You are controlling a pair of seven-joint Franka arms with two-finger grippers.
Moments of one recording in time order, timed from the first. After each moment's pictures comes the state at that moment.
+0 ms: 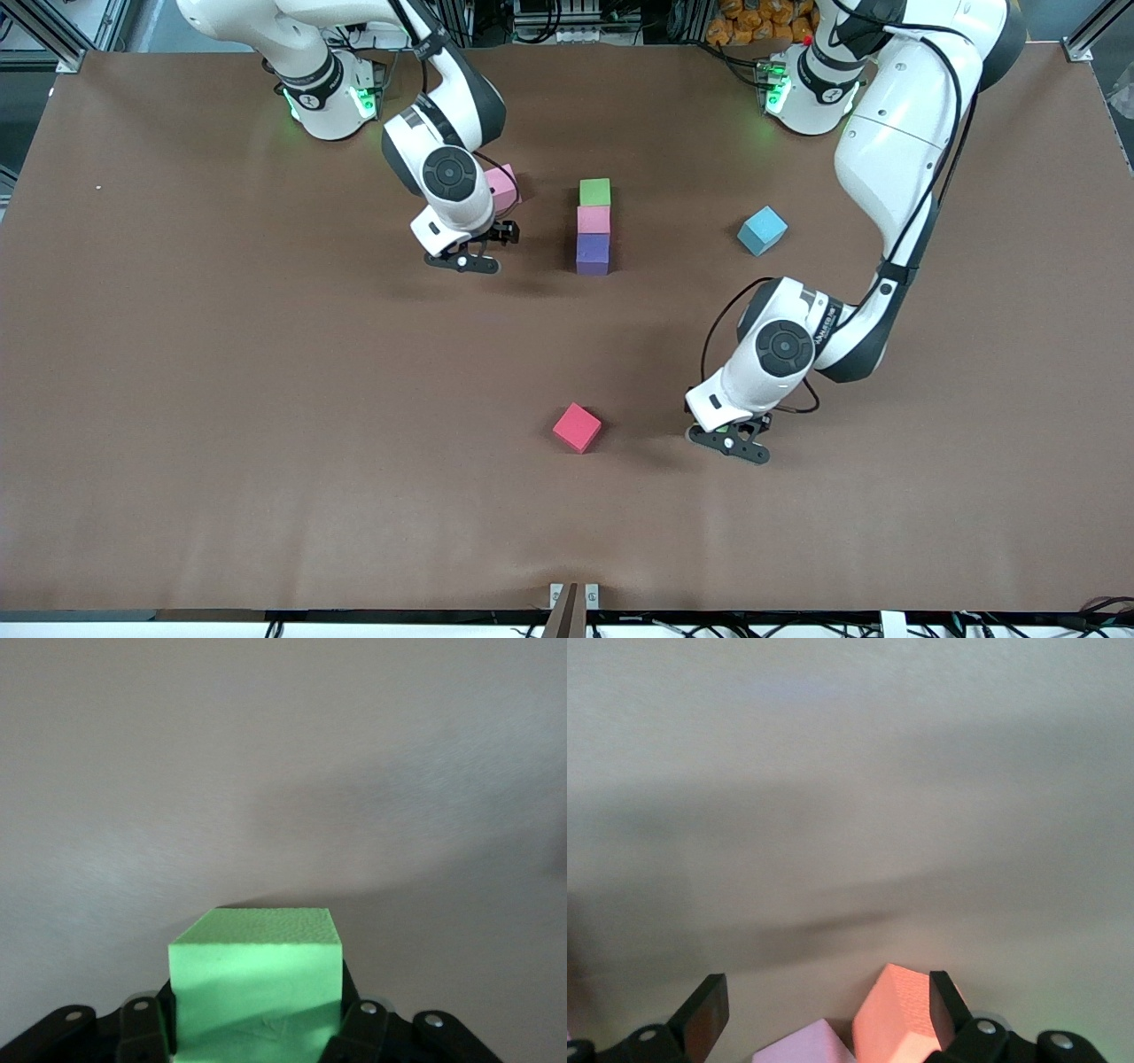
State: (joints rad) left arm -0.20 0.84 -0.27 -1.46 0.26 2.39 -0.29; right arm 0.74 0.27 -0.02 -2.19 0.15 2.23 0.79
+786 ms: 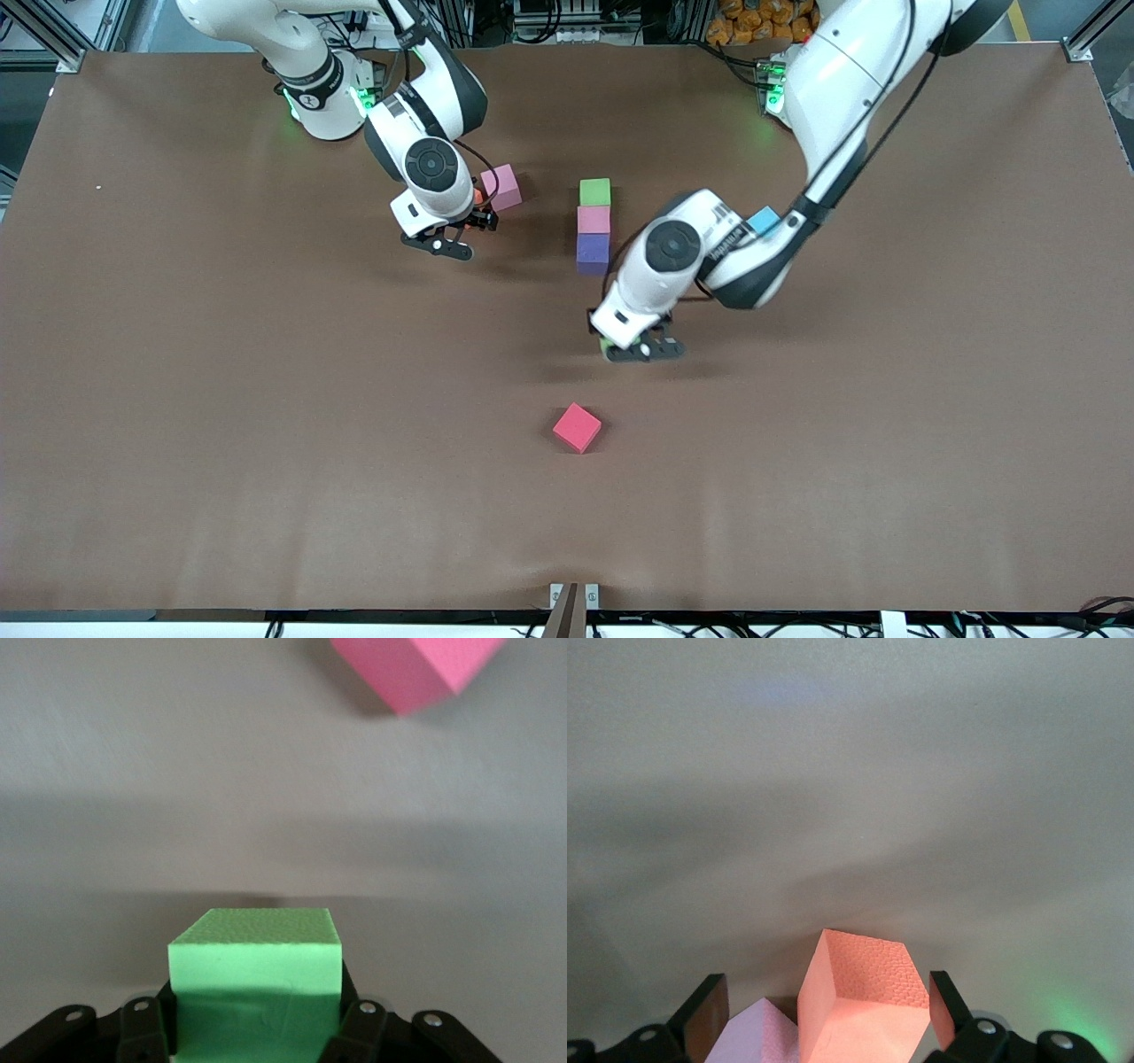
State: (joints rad) left arm -0.27 0.67 -0.49 -1.71 0.26 2.38 -0.94; right arm 0.73 0.21 -0.01 -2.31 0.15 2.22 0.86
